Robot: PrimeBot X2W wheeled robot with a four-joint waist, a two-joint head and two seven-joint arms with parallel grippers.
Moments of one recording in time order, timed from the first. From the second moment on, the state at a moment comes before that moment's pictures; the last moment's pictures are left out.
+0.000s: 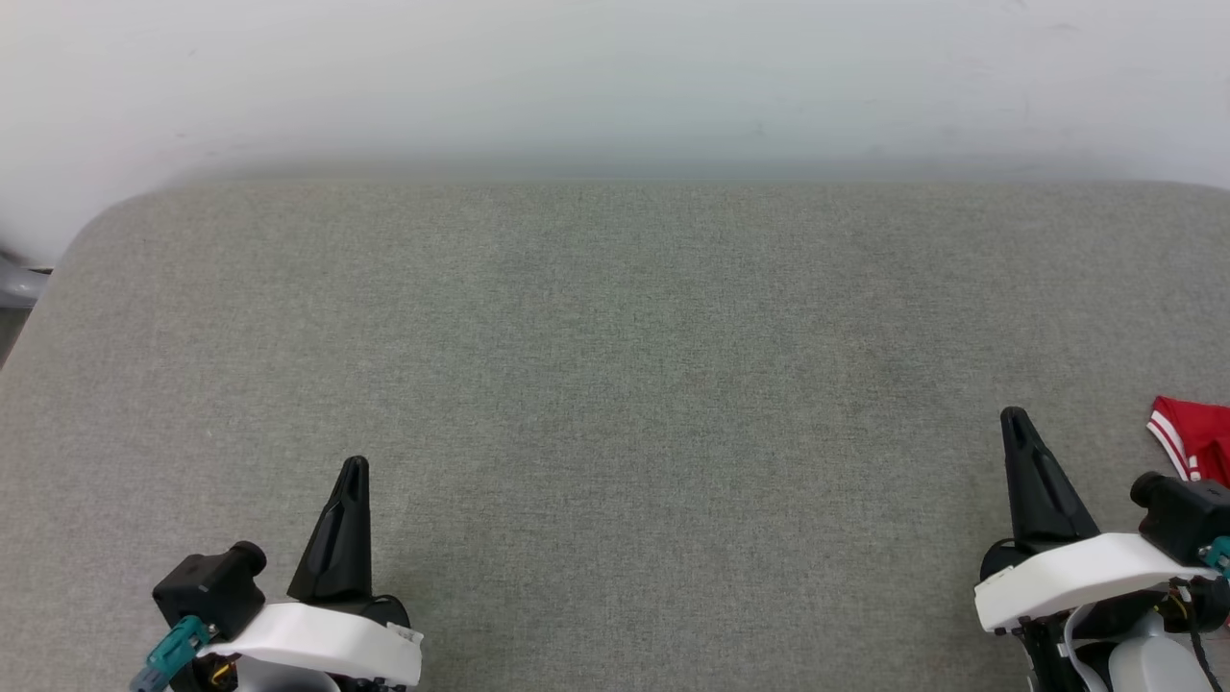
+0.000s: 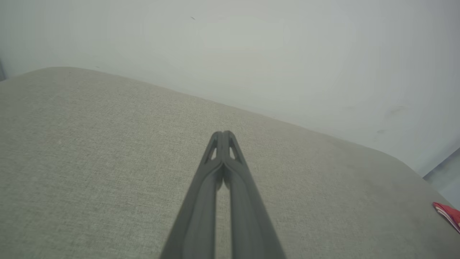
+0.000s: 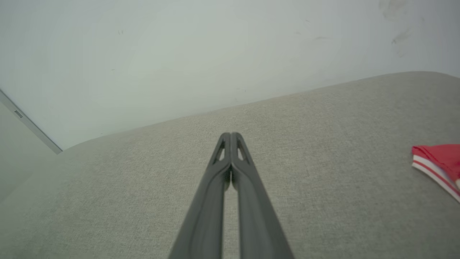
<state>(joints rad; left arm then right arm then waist) -0.01 0.08 0.00 0.11 -0.39 -0.13 -0.23 -0.10 -0.06 -0.06 0.17 0.33 0.13 -0.13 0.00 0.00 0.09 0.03</state>
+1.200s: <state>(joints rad) -0.04 0.09 0.01 0.17 -0.95 -0.13 -0.11 -0.10 -0.06 -0.09 0.20 0.89 0.13 -0.02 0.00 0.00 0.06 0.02</state>
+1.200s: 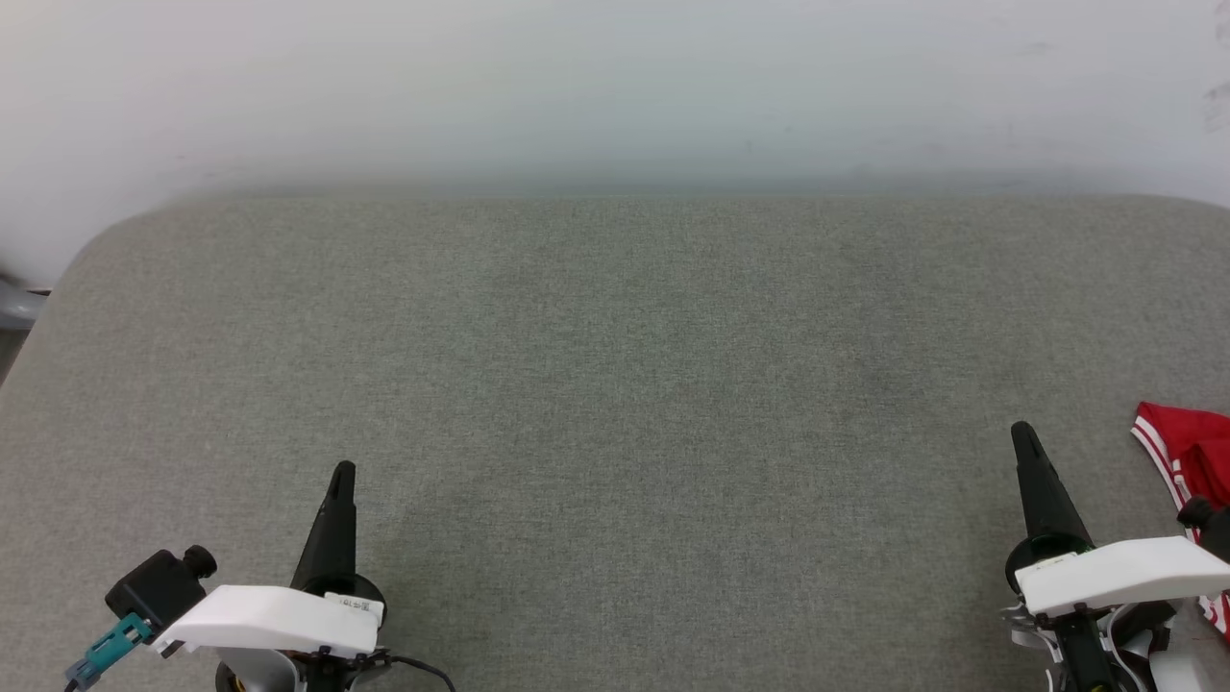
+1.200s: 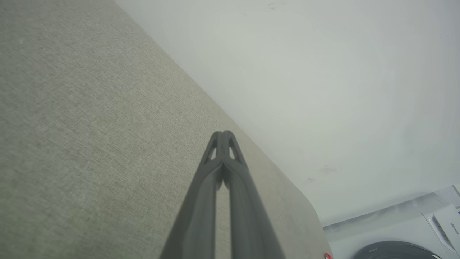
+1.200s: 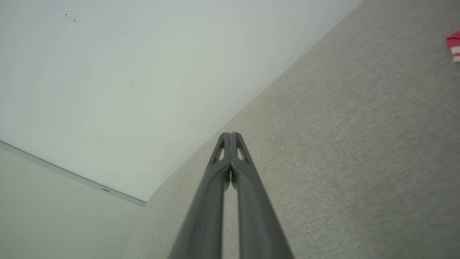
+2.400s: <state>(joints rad) -0.07 0.08 0.04 0.21 -1.32 -0.13 -0.01 -0.10 -0.05 -0.10 0.22 1.27 0.13 0.05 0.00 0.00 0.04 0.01</state>
